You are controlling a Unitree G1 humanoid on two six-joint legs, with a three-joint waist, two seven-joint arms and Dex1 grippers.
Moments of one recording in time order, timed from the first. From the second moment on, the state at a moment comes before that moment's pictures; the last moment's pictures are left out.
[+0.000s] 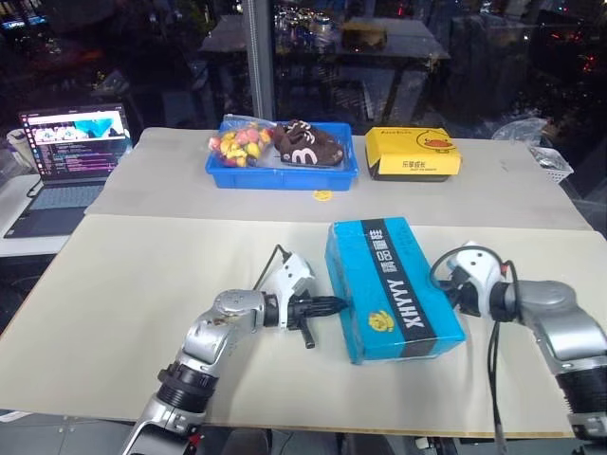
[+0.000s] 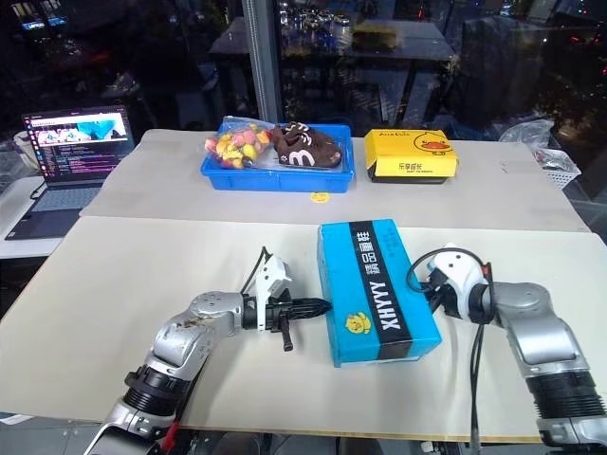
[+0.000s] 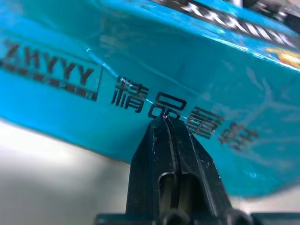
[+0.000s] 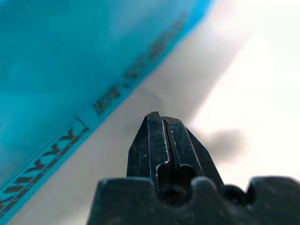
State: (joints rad) left arm -0.43 0.23 -0.28 -0.05 -0.31 0.60 -0.95; right arm -0.31 -0.84 -0.04 0.03 0.21 0.51 0.93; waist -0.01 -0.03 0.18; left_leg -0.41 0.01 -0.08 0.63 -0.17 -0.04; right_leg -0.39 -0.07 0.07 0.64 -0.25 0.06
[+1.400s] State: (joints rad) left arm -0.75 1.00 0.04 -0.38 -0.66 0.90 -1.18; right arm -0.45 -0.89 -0.09 0.05 0.46 0.62 1.22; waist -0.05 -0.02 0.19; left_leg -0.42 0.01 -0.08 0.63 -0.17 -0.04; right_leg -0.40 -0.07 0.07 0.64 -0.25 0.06
